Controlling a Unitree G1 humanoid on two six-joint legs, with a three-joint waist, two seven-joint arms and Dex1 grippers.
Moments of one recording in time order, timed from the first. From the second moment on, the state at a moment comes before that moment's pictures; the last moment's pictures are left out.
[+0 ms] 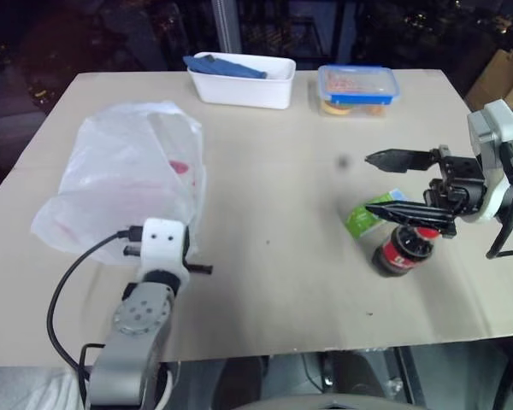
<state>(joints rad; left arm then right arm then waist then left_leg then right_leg) 0.11 0.29 0.11 -0.76 -0.08 0.76 -0.05 -0.50 -0.86 -0.21 -0.39 1.00 0.80 1.03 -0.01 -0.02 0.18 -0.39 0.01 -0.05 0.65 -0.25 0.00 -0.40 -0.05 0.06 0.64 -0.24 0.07</state>
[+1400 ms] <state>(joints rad) -0.31 0.68 0.00 -0.39 -0.55 0.24 -1.11 0.18 -0.92 -0.67 -0.46 0.98 0.86 0.98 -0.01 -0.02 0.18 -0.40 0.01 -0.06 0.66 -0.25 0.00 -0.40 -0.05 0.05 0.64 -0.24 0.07</state>
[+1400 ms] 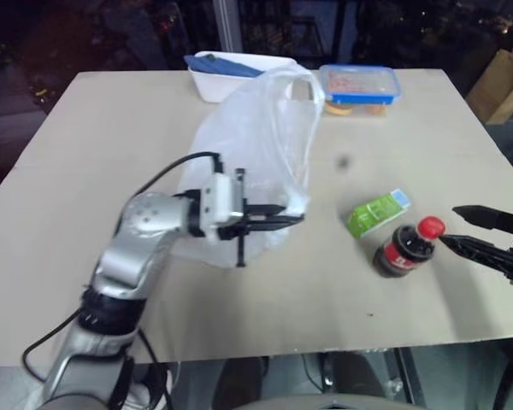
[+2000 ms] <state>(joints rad) 0.19 0.55 0.43 -0.59 -0.58 0.38 -0.62 0.10 -0.86 -0.33 -0.47 0.74 0.68 0.95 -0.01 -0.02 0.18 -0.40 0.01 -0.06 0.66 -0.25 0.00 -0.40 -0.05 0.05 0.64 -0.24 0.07</state>
